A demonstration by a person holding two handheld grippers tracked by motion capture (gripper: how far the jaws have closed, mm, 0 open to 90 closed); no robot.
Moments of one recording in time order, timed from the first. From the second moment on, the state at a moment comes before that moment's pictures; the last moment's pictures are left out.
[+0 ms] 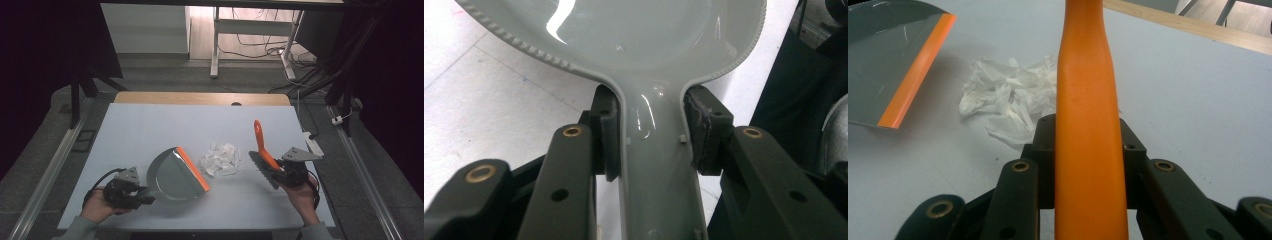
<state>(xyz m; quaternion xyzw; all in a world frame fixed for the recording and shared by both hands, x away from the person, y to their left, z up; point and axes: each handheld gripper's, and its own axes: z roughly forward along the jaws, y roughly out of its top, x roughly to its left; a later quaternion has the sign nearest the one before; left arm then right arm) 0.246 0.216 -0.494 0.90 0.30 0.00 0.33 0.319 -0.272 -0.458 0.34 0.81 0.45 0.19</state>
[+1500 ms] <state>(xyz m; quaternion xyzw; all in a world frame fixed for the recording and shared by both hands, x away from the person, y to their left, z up) 0.272 0.208 -0.509 0.90 0.30 -0.07 0.31 0.382 -0.230 -0.464 0.39 0.78 0.44 0.21</state>
